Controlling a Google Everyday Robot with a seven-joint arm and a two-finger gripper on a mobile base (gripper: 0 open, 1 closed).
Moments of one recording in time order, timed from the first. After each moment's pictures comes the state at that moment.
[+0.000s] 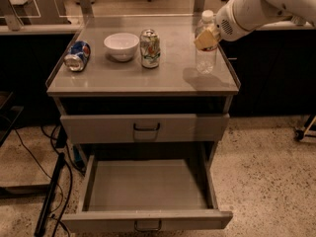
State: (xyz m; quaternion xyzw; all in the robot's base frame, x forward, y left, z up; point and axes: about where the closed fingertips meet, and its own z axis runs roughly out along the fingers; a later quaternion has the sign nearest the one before) arm 0.698 -0.157 0.963 -0.36 0.84 0.03 0.41
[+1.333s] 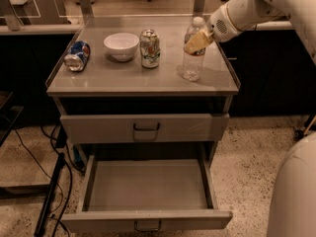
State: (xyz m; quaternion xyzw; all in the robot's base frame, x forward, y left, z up) arm 0.726 -0.133 0.923 -0.40 0.84 0.15 0.35
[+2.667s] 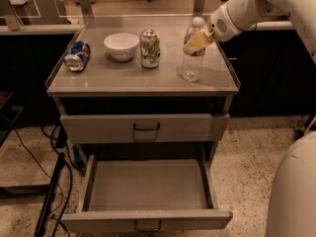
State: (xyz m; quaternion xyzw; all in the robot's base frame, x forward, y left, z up) arm 0.726 -0.133 0.927 -0.40 0.84 0.15 0.34
